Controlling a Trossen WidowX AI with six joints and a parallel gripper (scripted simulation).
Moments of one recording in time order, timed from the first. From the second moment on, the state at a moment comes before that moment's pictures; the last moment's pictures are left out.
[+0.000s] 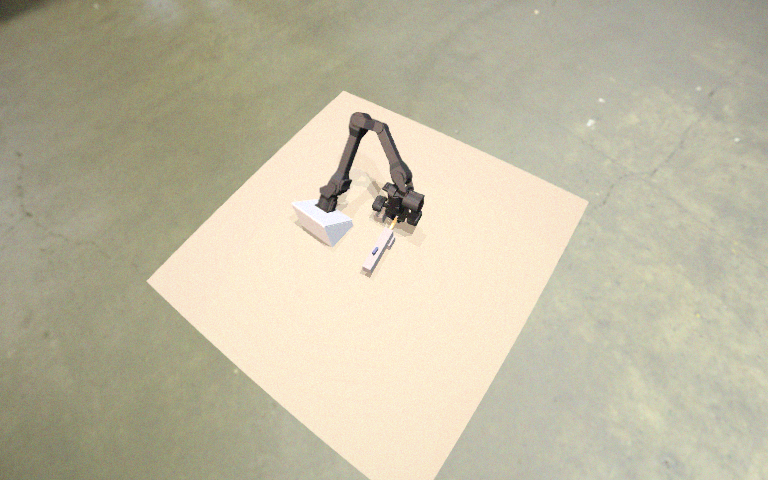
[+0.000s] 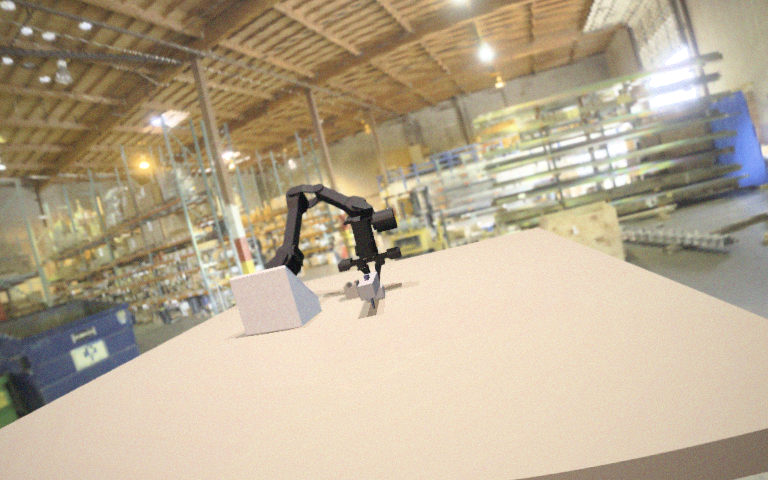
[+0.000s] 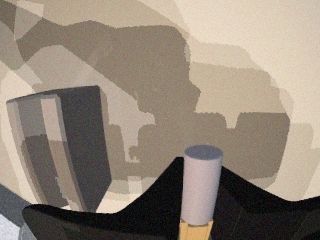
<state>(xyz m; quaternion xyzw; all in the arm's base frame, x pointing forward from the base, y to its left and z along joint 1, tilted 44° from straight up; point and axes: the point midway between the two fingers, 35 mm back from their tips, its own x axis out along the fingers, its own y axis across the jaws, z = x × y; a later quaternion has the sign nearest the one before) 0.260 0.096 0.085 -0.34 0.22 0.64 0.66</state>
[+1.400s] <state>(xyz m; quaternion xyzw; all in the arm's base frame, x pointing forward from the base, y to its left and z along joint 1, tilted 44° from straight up) 0.253 0.132 0.121 -0.34 0.22 0.64 0.66</state>
